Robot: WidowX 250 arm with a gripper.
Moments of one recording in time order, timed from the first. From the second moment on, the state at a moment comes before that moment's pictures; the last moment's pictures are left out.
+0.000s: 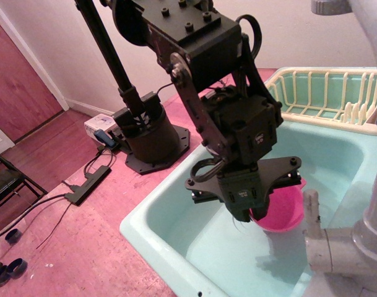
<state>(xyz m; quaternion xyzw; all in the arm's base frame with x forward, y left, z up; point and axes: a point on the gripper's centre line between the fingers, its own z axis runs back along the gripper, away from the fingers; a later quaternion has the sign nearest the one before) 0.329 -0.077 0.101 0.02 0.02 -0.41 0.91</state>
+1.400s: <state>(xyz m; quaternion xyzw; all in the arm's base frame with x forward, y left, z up) 0.338 -0.072 0.145 0.04 0.01 -0.40 0.91</state>
